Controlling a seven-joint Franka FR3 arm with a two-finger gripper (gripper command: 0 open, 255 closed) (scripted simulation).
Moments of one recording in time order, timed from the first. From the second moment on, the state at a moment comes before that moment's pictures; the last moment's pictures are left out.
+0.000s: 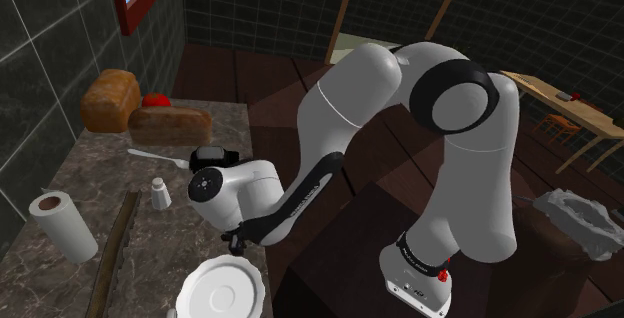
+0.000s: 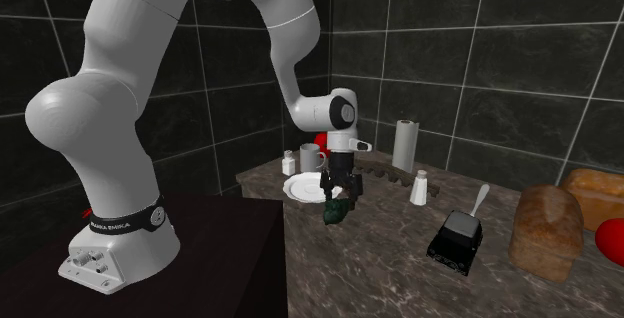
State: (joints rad) arm 0.48 0.53 0.18 -2.15 -0.58 2.36 0.32
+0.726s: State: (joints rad) arm 0.48 0.55 0.18 -2.15 -0.59 2.38 0.32
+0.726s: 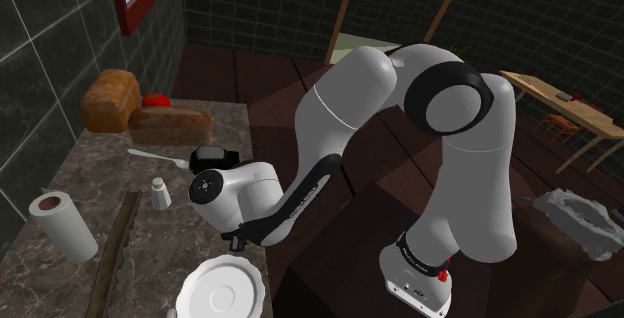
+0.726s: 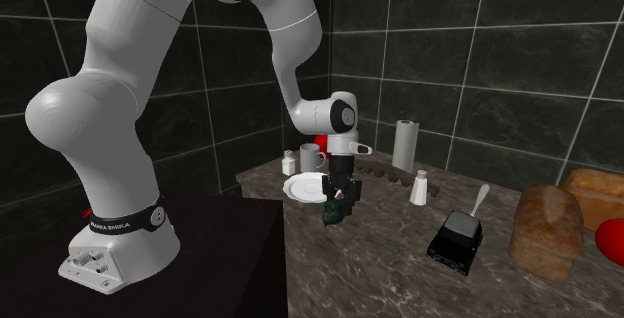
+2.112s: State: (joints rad) arm 0.46 0.39 0.22 -2.18 -0.51 2.27 0.24
